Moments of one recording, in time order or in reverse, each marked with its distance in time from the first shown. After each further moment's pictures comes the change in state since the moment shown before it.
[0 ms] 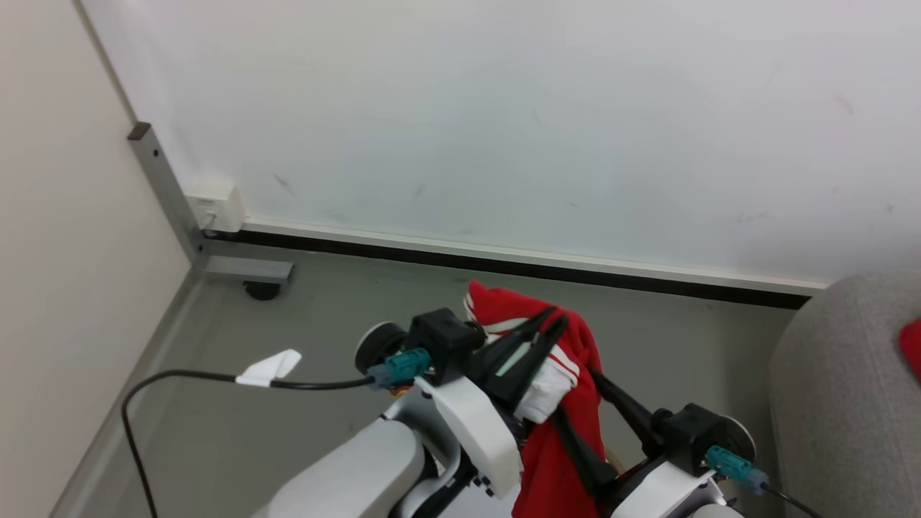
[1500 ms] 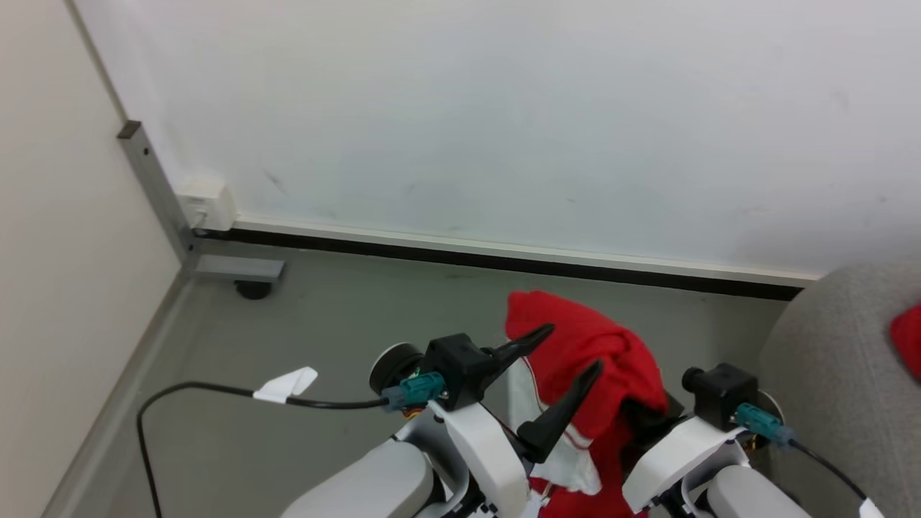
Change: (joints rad) left arm 0.015 -0.003 -0.060 -0.003 -0.006 -0.019 -0.003; right arm -0.091 0.004 -0.034 0.128 0.060 0.000 0.001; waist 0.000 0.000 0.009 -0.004
